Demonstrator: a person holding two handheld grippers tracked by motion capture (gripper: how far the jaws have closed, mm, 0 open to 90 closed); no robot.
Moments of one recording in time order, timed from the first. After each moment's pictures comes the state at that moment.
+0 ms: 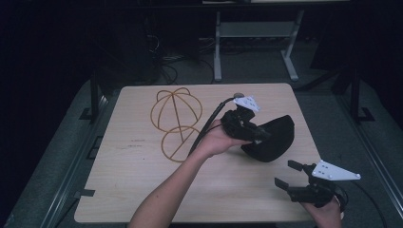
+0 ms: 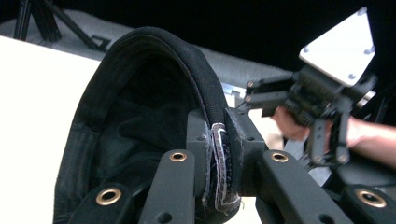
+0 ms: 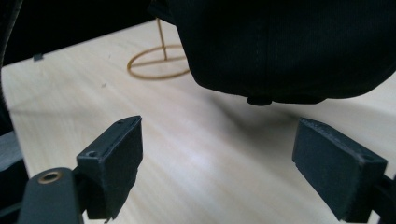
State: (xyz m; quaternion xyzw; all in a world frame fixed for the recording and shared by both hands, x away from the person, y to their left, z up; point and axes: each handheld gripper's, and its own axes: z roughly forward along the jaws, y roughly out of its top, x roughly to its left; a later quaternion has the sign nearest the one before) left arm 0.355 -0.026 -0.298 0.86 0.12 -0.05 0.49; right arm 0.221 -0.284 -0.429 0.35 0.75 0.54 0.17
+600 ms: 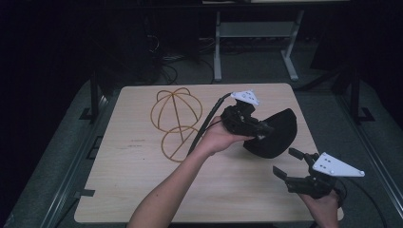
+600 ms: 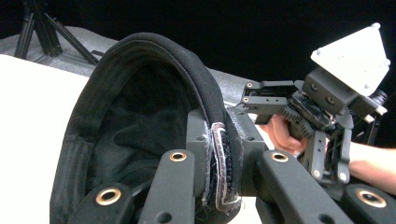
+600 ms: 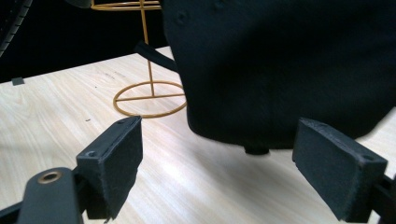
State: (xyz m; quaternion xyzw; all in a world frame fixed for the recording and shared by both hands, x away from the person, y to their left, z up) left arm 0.353 -0.028 -0.288 0.85 0.13 -0.06 0.51; right arm 0.226 -0.271 -0.400 0.33 0.73 0.56 0.23
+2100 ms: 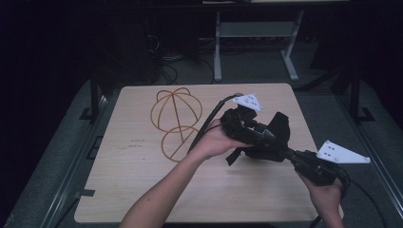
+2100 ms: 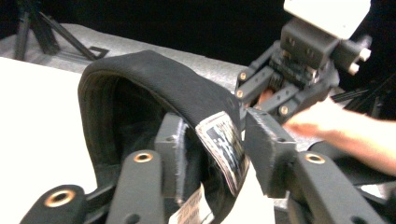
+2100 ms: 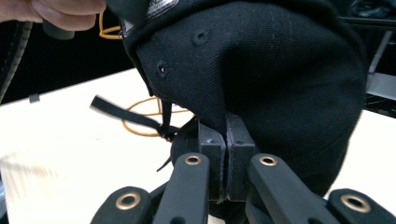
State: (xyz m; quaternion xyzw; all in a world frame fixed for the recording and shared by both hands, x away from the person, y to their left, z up) left arm 0.333 -0.019 -0.275 0.87 0.10 -0.03 0.49; right arm 0.241 -0.272 -0.371 0.32 0.73 0.57 0.21
